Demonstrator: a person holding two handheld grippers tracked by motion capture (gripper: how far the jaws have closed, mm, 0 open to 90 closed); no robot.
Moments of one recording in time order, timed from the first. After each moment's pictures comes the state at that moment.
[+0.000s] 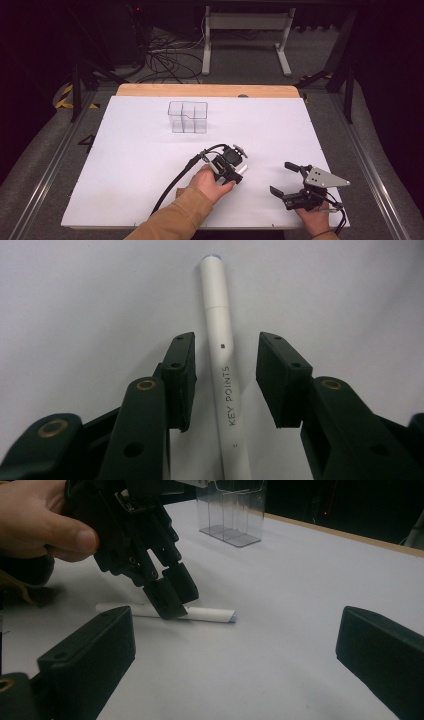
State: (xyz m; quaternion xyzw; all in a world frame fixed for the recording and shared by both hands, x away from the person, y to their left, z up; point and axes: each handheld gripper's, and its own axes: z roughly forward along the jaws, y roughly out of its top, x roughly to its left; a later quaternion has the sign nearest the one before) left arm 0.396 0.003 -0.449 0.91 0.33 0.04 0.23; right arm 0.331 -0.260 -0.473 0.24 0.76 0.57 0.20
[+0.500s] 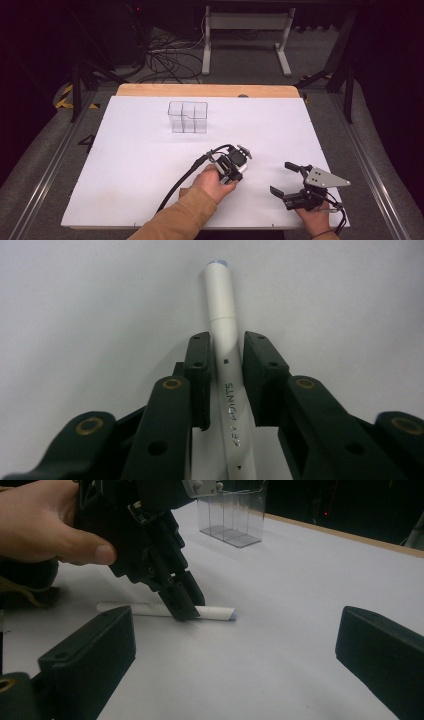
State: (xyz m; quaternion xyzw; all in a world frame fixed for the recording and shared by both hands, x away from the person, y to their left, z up) left arm 0.399 -0.009 -0.451 0.92 0.34 0.07 0.20; right arm 0.332 -0.261 -0.473 0.24 0.76 0.57 0.20
